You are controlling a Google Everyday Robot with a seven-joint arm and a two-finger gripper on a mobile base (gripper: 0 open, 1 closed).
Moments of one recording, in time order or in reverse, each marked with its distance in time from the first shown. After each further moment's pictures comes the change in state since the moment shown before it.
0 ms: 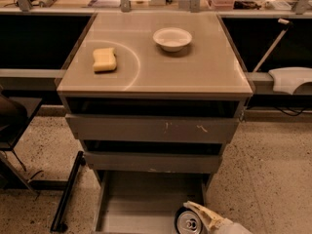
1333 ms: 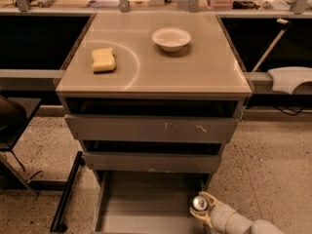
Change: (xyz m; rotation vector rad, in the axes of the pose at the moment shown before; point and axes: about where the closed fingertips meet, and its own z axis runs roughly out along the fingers) arm 0.331 -0.032 0.140 0.116 0.135 0.333
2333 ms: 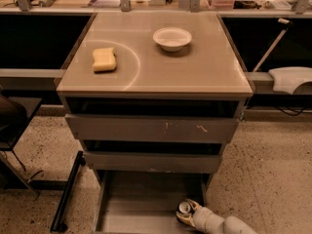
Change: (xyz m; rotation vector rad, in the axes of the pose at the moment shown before) arm 0.134 0.039 0.140 -0.107 0.010 0.126
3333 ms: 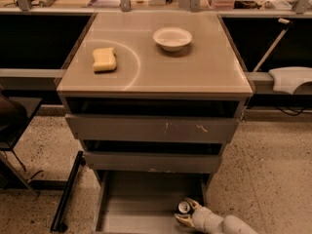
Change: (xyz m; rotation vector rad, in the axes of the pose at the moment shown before) arm -0.004 0.002 0.000 -0.009 0.008 -0.010
